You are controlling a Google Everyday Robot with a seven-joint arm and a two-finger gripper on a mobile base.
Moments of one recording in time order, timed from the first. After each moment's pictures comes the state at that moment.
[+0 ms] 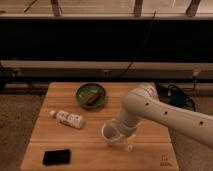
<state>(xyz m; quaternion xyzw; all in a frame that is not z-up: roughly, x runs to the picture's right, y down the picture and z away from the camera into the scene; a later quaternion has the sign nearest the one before) 0.059 0.231 0.648 -0.34 -0.23 -0.22 0.89</state>
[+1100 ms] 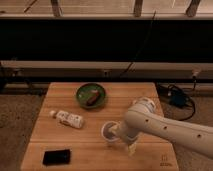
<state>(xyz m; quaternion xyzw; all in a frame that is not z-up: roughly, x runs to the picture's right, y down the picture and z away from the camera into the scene) 0.071 0.267 0.692 -0.31 -0.21 -0.26 0.89</state>
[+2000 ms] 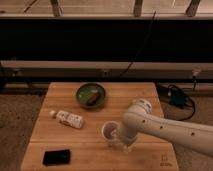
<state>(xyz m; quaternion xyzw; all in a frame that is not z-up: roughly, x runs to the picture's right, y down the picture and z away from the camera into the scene) 0.073 0.278 0.707 -0.32 -0.20 -0.26 0.89</state>
